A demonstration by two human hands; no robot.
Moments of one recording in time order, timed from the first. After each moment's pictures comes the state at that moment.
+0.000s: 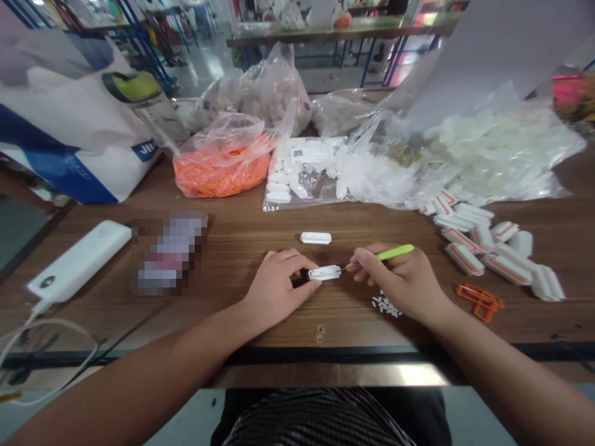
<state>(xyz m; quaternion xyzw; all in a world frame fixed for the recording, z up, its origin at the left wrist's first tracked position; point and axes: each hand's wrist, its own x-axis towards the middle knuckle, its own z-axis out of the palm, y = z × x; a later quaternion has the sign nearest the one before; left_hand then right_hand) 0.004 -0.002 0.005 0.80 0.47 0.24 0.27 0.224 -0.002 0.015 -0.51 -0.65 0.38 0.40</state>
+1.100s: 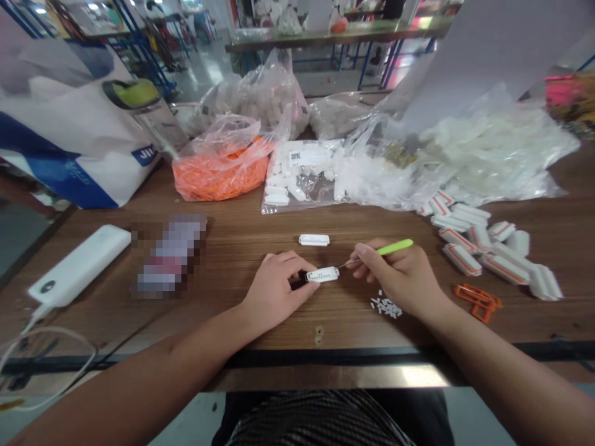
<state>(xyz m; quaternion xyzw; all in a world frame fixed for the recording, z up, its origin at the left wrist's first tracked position) 0.003 -0.002 0.002 0.80 0.48 0.25 0.26 0.223 0.003 0.015 -0.54 -0.61 0.40 0.43</state>
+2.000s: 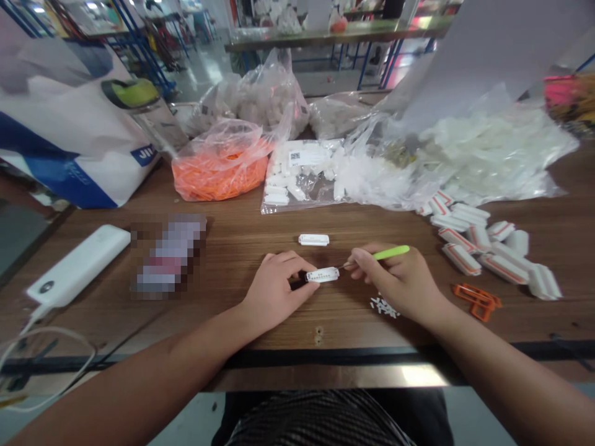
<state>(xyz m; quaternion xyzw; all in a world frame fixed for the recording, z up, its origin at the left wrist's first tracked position) 0.004 -0.002 0.004 0.80 0.48 0.24 0.27 0.224 -0.002 0.017 -0.51 -0.69 0.34 0.39</state>
